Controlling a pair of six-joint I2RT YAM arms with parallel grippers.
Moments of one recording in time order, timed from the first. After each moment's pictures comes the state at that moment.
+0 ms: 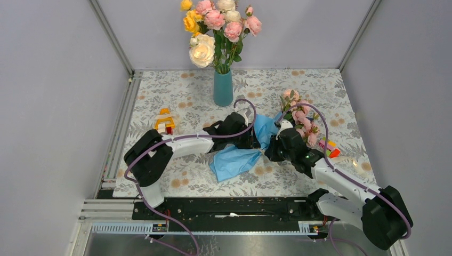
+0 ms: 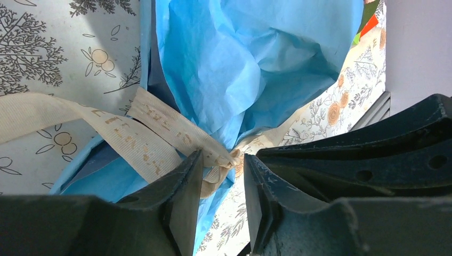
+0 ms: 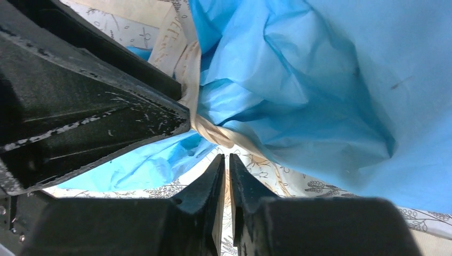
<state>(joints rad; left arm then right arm) -0.88 1.75 1.06 0.03 0.19 -0.80 0.58 1.03 0.49 -0.21 -0.03 0.48</state>
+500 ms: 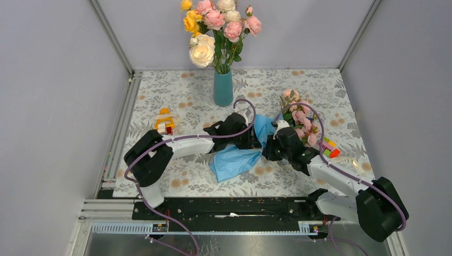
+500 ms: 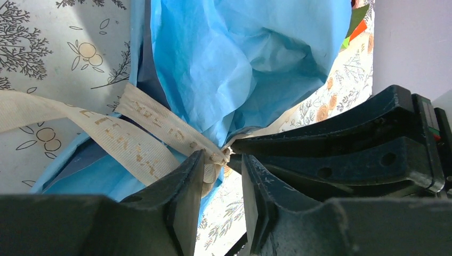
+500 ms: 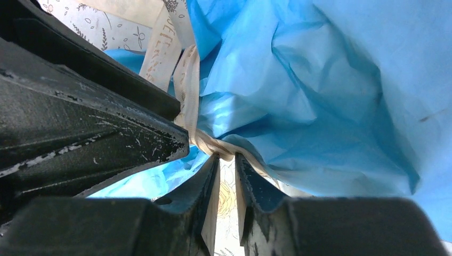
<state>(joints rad) -0.89 1.75 1.06 0.05 0.19 -0.87 0.58 1.10 0.49 -0.14 -0.05 0.46</state>
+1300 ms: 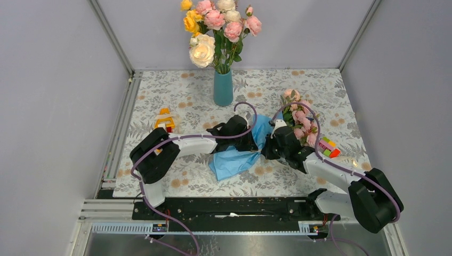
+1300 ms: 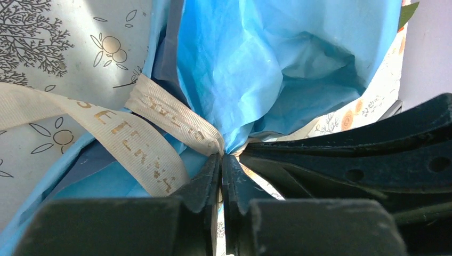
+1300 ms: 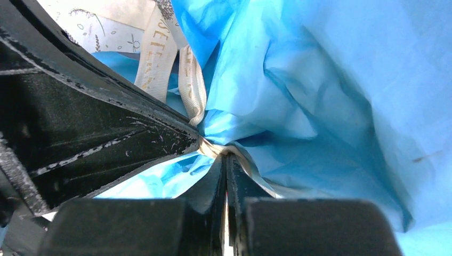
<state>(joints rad) -0.89 1.81 1.06 0.05 0.17 -0.87 0.58 1.20 0.49 -0.05 -0.05 0.45</state>
